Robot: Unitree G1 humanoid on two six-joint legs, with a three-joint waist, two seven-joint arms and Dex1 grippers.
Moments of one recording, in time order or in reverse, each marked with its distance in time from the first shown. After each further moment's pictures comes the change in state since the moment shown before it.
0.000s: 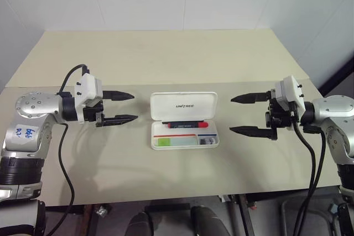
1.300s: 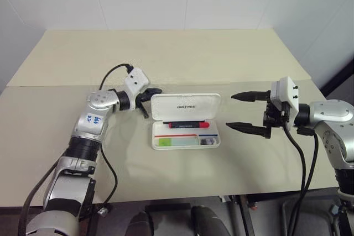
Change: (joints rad) left arm -0.235 -0.356 -0.211 0.264 0.266 -0.022 0.317; right arm 0.040 0.013 0.000 -0.066 -0.006 0.009 -0.130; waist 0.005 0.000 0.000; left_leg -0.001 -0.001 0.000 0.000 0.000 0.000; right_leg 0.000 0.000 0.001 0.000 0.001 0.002
